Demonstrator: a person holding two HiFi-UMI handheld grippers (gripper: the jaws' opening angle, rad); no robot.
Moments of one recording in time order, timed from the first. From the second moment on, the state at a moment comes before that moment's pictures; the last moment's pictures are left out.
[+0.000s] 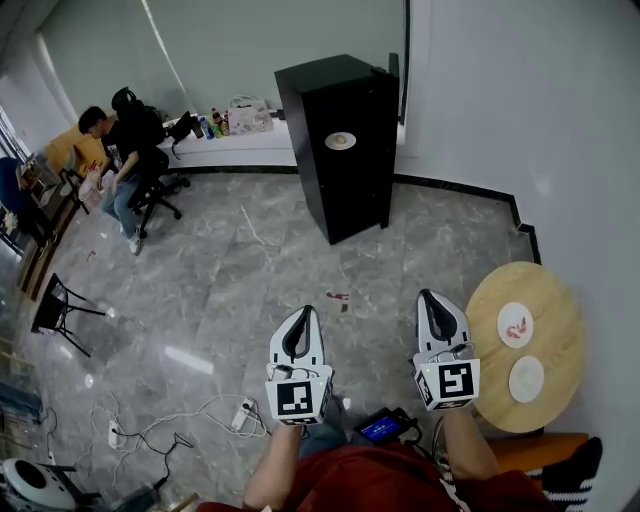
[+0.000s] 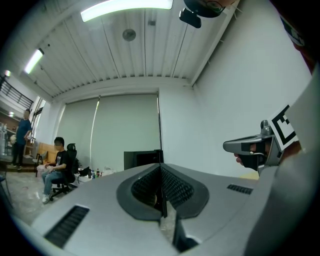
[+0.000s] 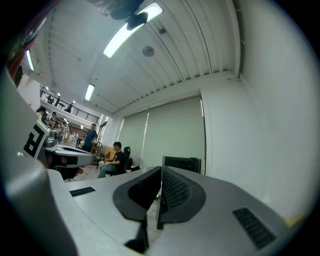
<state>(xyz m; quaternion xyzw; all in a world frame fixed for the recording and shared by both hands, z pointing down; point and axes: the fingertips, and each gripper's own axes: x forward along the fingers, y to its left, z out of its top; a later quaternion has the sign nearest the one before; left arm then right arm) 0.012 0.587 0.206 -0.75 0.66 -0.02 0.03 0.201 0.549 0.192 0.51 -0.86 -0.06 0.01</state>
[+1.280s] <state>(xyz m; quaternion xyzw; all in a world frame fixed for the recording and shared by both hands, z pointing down) -0.148 0.399 0.189 -0.78 0.63 -0.01 0.04 0.035 0.377 0.173 0.55 -0.83 -0.08 0.02</state>
